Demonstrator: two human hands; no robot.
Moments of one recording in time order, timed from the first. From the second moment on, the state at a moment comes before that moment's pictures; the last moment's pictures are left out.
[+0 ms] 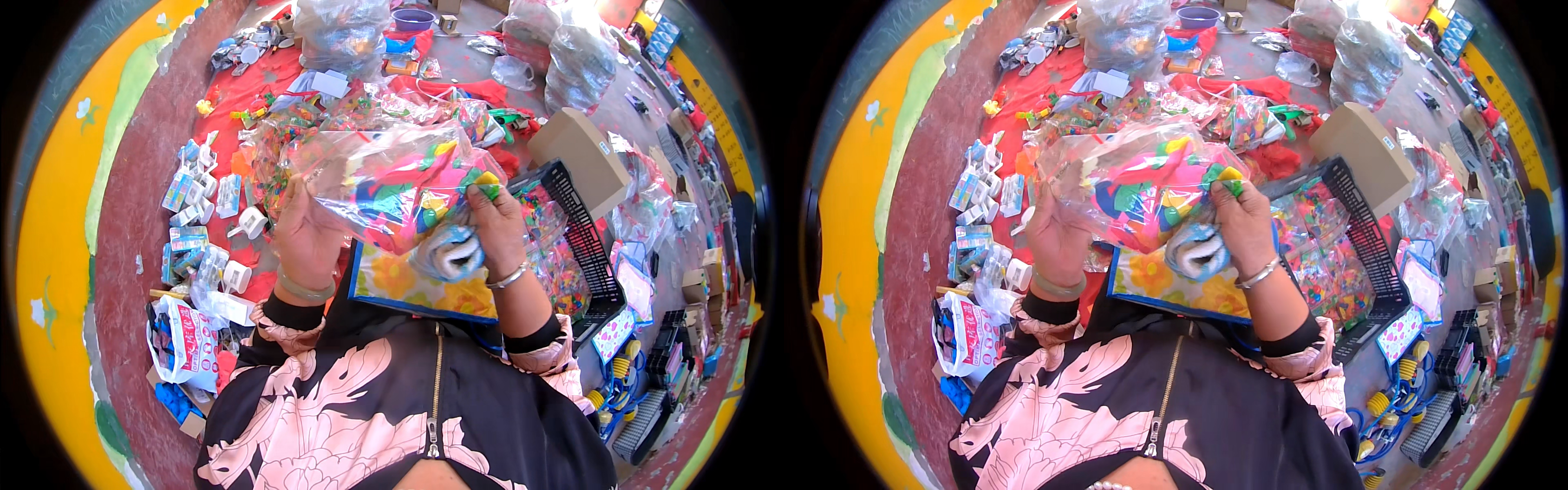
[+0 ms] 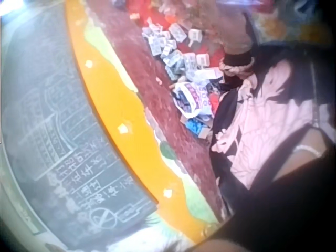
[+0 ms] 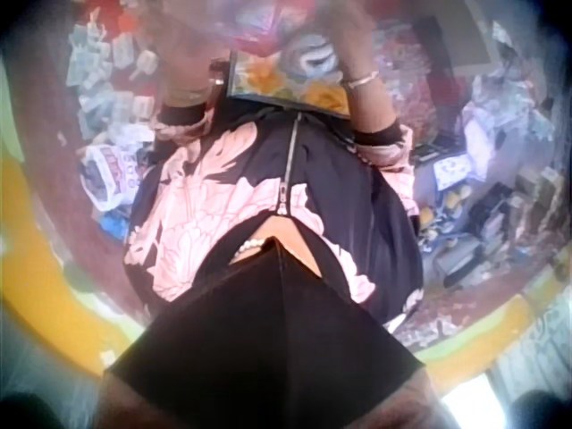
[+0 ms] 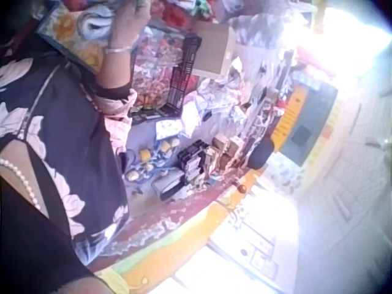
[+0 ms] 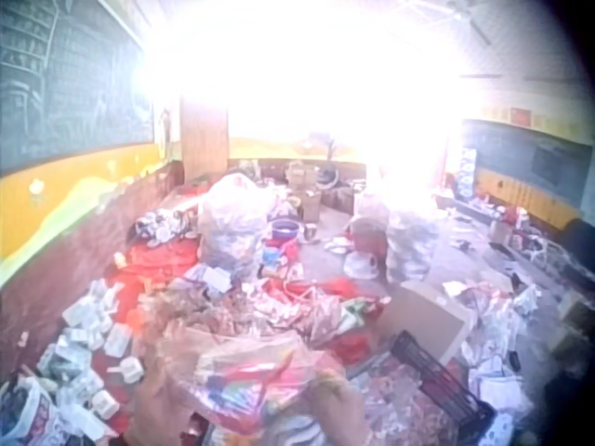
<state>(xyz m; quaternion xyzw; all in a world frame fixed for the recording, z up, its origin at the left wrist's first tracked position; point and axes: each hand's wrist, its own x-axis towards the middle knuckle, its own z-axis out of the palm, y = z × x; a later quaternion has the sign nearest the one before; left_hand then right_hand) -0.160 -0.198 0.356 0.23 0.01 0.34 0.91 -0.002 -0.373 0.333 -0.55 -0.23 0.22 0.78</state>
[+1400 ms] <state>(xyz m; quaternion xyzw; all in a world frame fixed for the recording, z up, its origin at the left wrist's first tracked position) -0.144 -0.187 0.362 0.57 0.03 0.18 0.80 0.020 -0.410 0.392 -0.54 -0.21 0.32 0.75</state>
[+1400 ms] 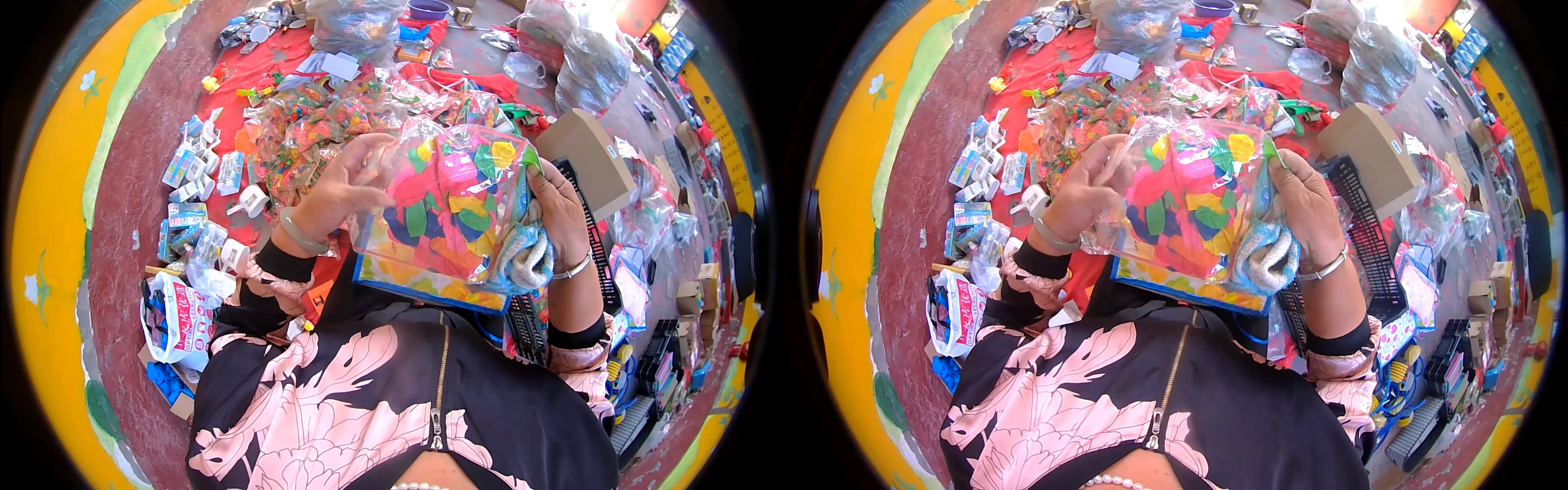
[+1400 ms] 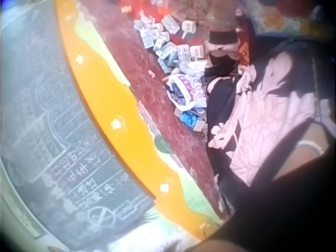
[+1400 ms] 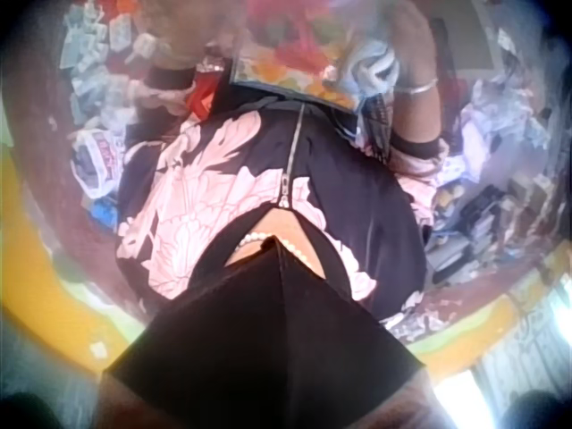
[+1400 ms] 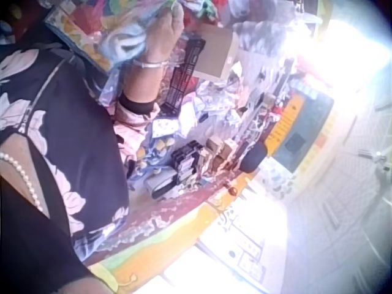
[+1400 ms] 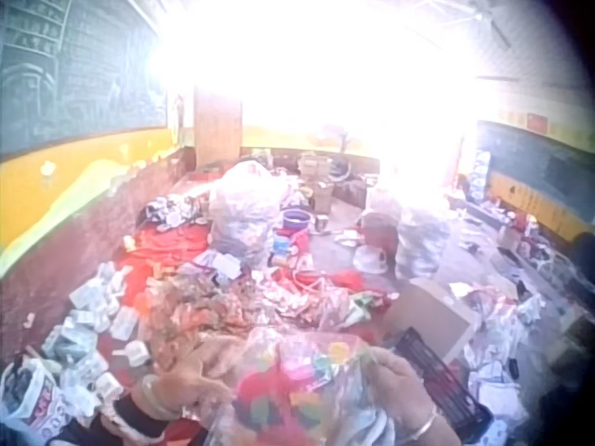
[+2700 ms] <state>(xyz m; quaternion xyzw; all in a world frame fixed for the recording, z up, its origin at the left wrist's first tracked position) -0.135 -0.190 0.348 0.45 0.16 0.41 0.78 -0.007 -0.441 0.360 -0.54 -0.19 0.39 0.72</state>
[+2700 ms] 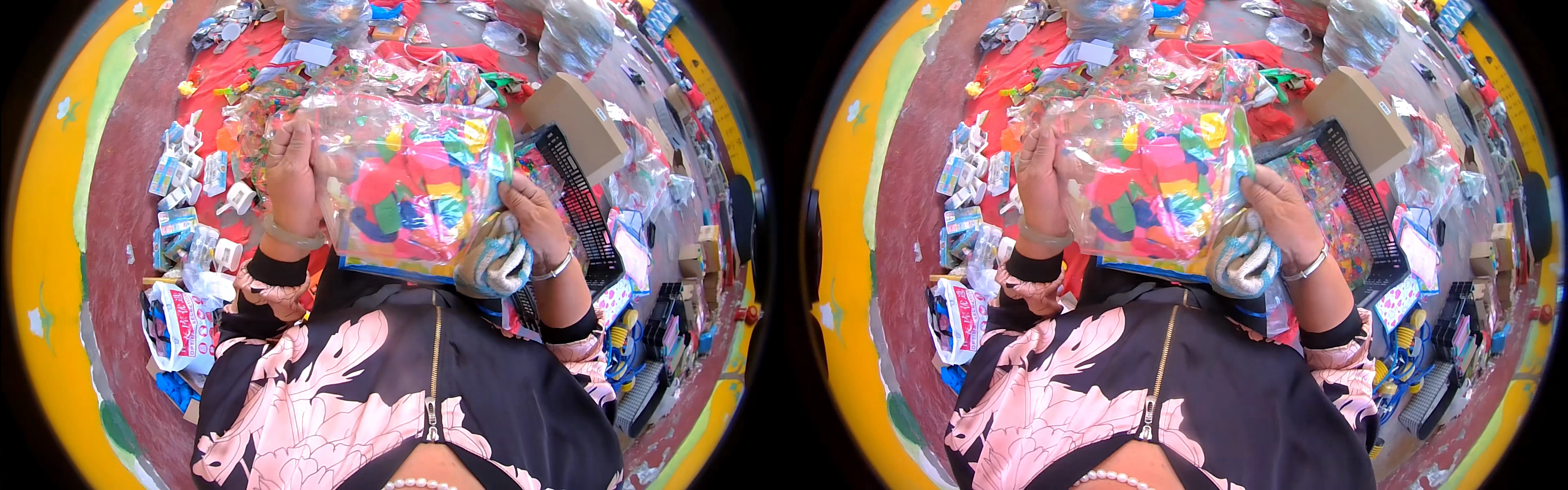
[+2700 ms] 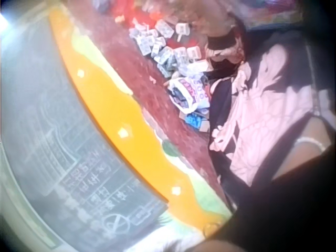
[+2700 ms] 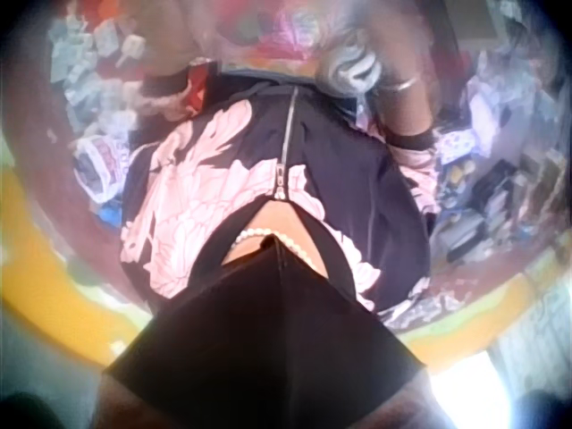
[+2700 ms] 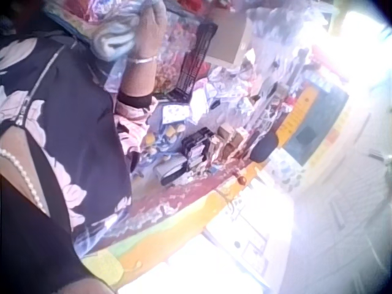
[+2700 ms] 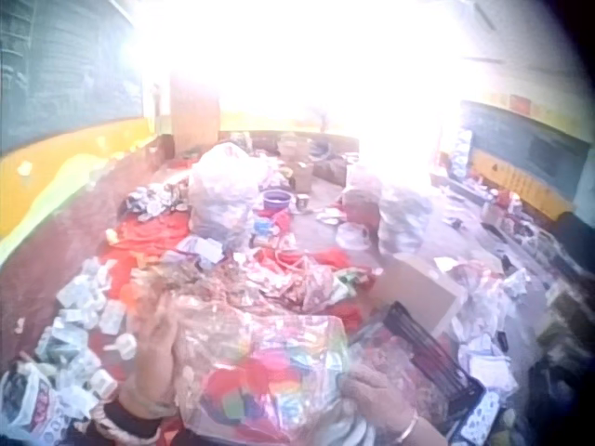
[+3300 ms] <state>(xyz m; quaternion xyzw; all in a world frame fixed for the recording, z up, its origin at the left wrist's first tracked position) -0.128 -0.214 0.253 0.69 0.22 0.25 0.65 0.063 -0.505 0.374 -0.79 -0.13 0.07 0.60</state>
